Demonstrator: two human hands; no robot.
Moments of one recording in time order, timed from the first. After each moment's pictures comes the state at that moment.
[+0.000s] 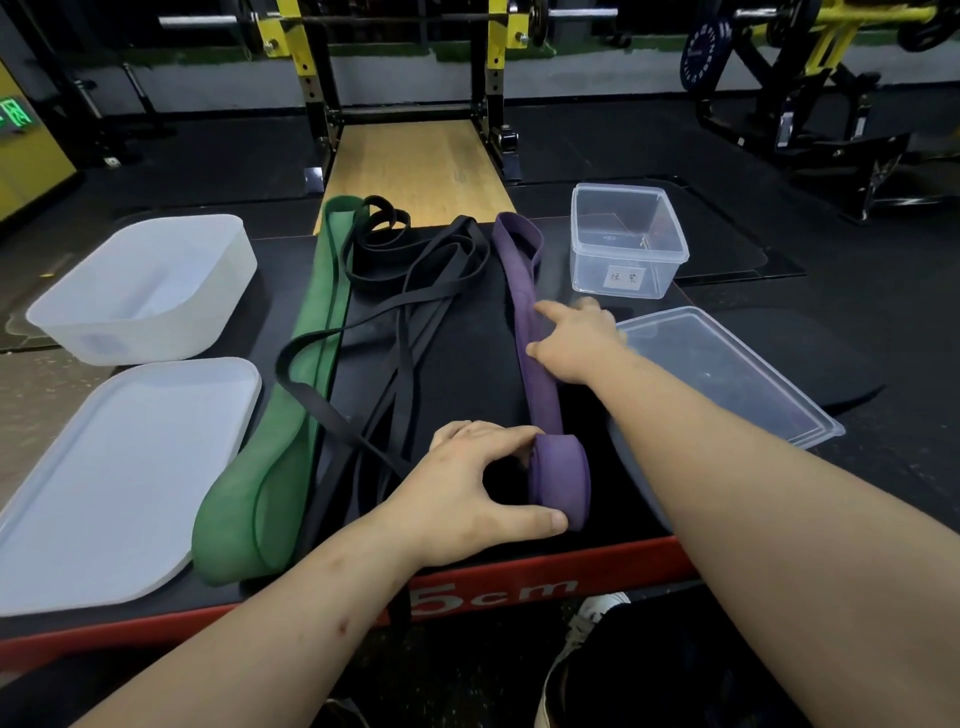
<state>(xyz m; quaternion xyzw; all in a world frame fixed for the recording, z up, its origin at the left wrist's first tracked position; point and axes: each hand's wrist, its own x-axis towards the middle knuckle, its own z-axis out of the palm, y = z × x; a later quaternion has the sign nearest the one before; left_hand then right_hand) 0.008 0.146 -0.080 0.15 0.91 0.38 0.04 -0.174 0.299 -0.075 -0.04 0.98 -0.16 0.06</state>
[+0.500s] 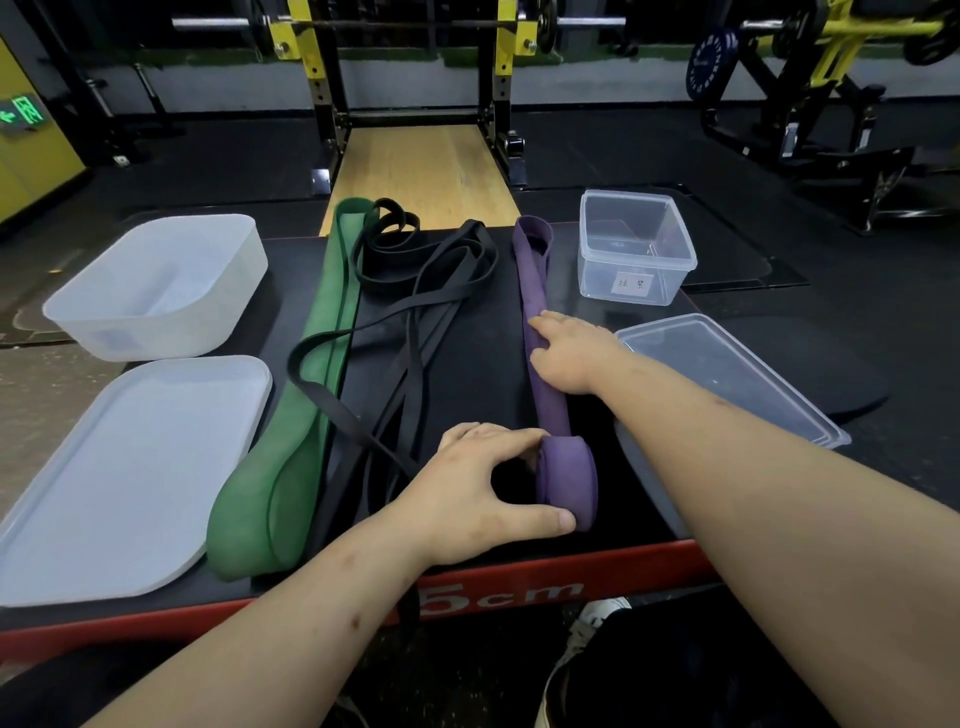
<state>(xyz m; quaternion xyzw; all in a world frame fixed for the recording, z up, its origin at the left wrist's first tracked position) 0.009 0.144 -0.079 0.15 0.91 0.39 0.03 -0.179 0.297 -0.078 -0.15 0.98 -0.08 0.11</state>
